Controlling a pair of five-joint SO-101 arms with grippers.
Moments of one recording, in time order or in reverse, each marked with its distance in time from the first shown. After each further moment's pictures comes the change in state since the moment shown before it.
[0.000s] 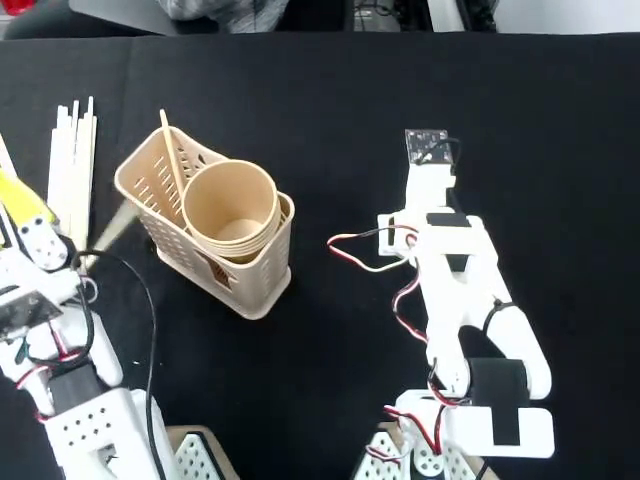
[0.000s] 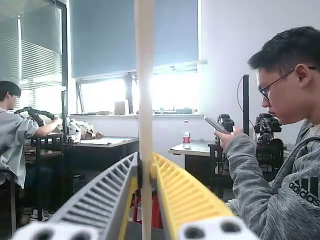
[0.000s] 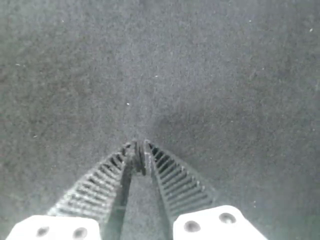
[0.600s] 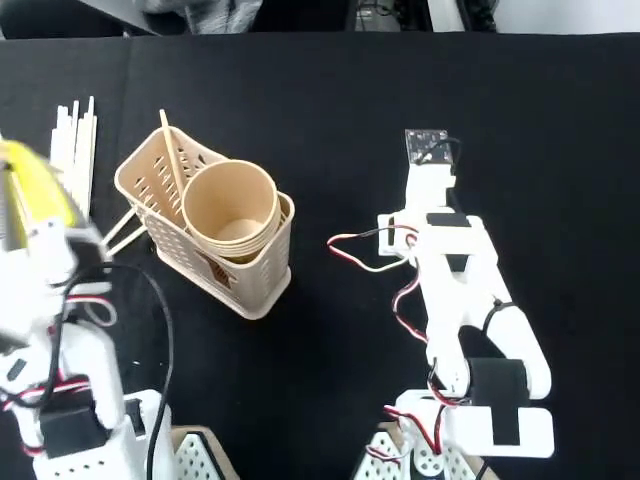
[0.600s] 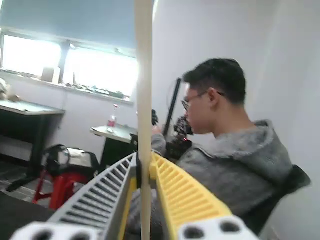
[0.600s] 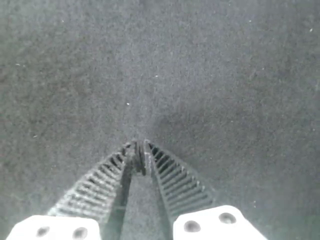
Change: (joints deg) left arm 11.7 -4.1 -20.8 32.1 14.5; right arm 0.0 0.0 0.0 0.0 0.0
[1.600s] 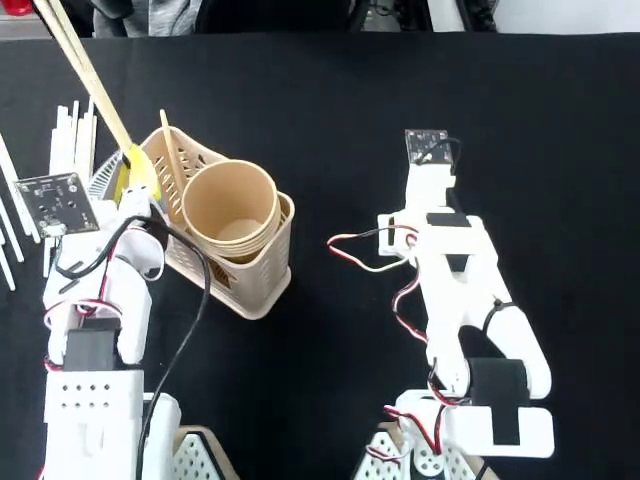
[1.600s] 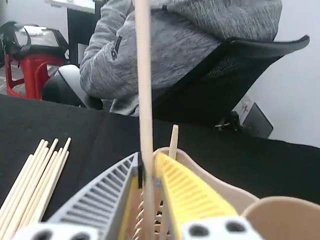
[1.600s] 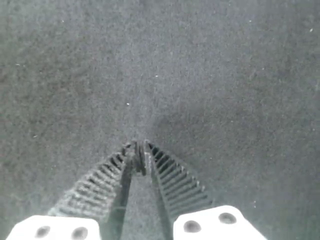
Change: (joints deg) left arm 13.0 19.2 1.1 5.0 -2.6; right arm 0.0 0.0 0.0 0.0 0.0
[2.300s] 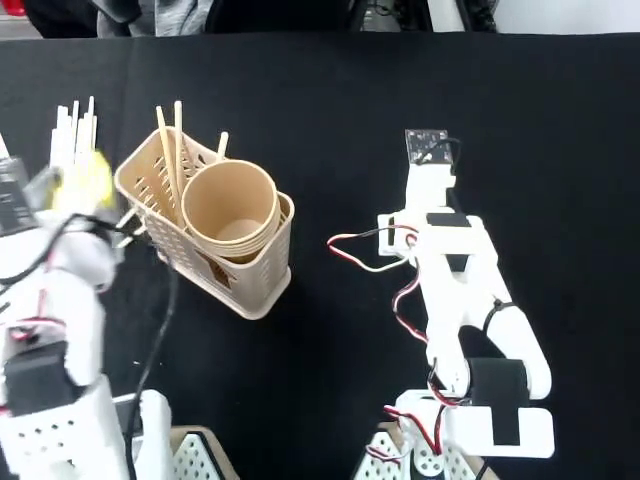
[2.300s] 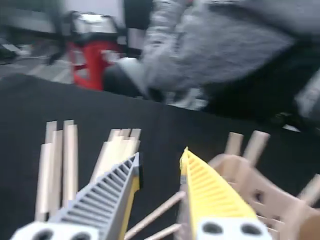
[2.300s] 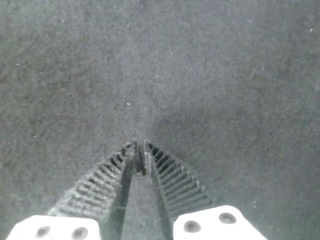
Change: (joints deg) left arm -12.7 0.6 -23.3 30.0 -5.8; right arm 0.0 0.0 0.0 0.0 0.0
